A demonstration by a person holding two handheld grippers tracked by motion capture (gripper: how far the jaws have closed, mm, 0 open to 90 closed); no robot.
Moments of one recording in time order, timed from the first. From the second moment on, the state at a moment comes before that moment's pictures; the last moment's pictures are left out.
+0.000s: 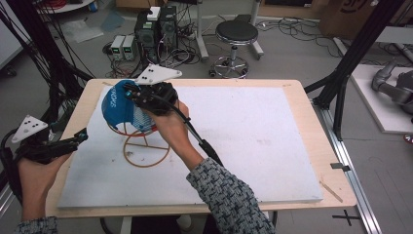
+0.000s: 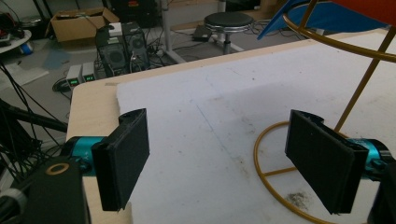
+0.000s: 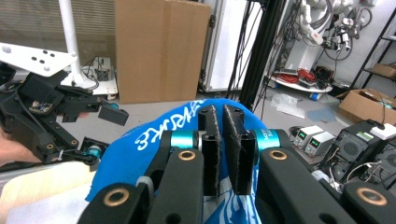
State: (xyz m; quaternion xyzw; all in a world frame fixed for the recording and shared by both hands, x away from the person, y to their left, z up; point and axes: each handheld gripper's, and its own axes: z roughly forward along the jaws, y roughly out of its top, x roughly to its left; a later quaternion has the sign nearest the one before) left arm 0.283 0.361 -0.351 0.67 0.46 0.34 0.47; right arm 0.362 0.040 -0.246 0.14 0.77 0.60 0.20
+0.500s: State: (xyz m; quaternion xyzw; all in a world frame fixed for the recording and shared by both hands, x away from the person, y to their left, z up) left arm 0.283 0.362 -0.352 0.67 0.46 0.34 0.47; right arm 0.361 0.038 -0.250 0.14 0.77 0.59 0.19
